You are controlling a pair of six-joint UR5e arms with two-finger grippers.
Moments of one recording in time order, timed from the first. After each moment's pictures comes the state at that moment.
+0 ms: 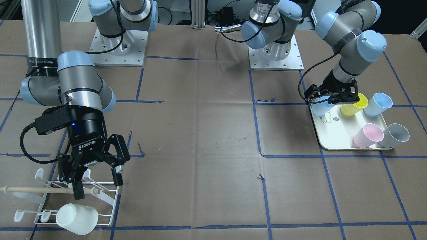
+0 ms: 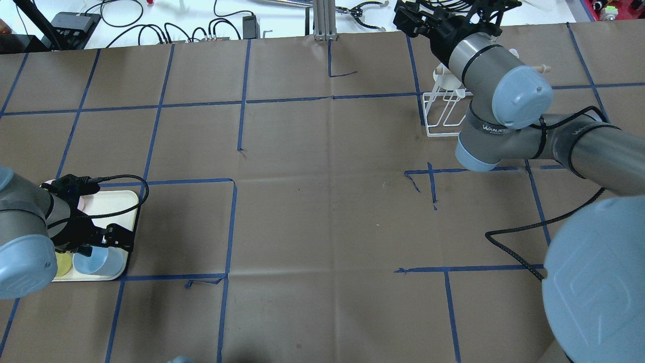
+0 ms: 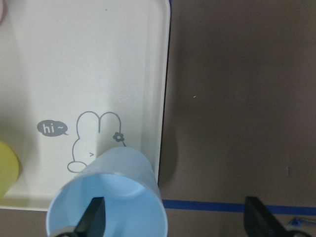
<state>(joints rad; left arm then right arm) -0.96 -1.48 -2.34 -0.96 1.60 0.54 1.53 -1.14 1.88 -3.63 -1.17 0.39</state>
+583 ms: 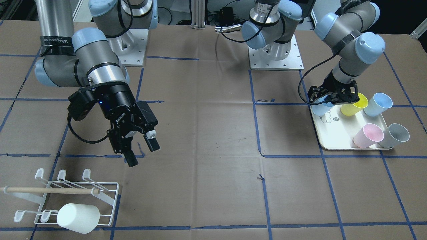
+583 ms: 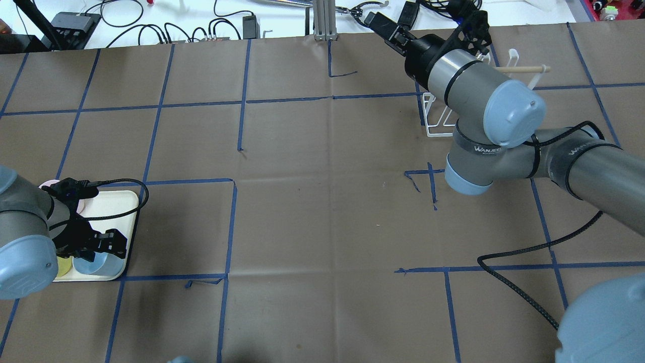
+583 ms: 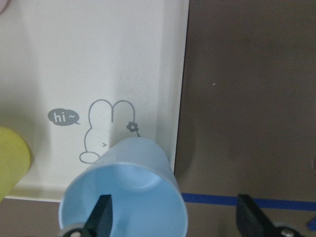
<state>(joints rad) -0.96 -1.48 -2.34 -0.96 1.63 0.52 1.61 -1.22 1.98 -3.60 -1.11 0.86</state>
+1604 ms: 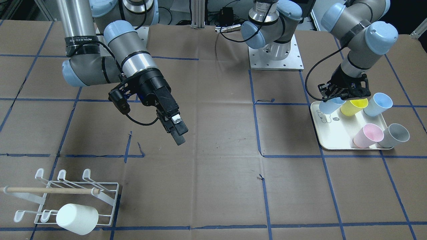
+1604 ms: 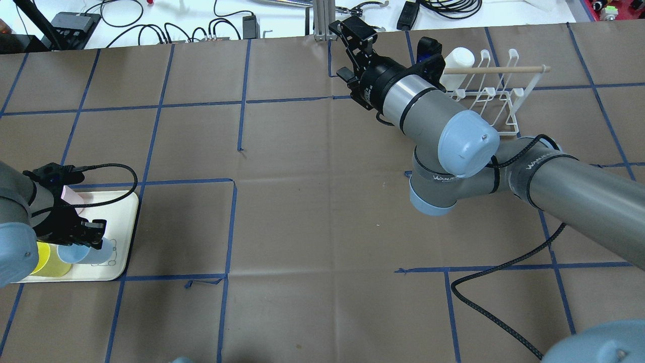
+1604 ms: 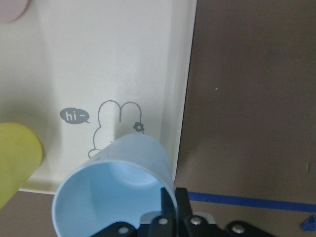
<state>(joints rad) -0.97 -1.43 -2.21 -1.11 1.62 0.50 1.74 -1.22 2.00 -3.69 -1.18 1.49</state>
